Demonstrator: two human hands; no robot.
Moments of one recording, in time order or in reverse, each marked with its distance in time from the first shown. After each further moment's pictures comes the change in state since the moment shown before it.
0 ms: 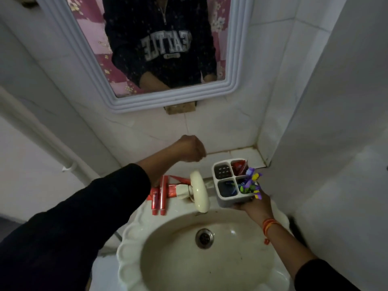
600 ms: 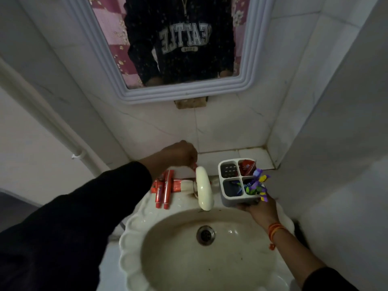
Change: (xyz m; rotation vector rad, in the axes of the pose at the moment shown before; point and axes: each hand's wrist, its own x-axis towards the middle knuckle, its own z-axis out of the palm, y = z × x) left_hand 0.008 -0.061 0.034 0.211 0.019 0.078; right_hand 0.009 0.018 -0.001 0.118 -0.088 0.016
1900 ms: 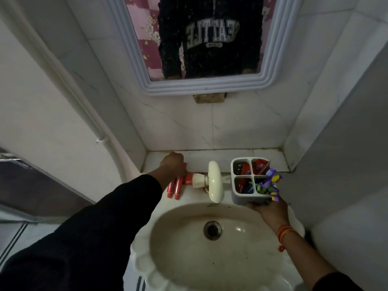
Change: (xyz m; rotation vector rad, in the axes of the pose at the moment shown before) left_hand -0.043 -0.026 0.063 -0.140 0.054 -0.559; right_hand -0.004 -0.003 -0.002 -0.210 0.026 -0.093
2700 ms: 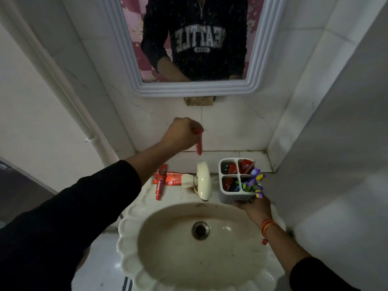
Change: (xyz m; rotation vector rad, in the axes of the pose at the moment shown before) left_hand -0.034 0.061 -0.097 -0.372 0.393 0.399; right_hand -0.002 -0.007 -0.003 -0.072 -0.047 -0.008
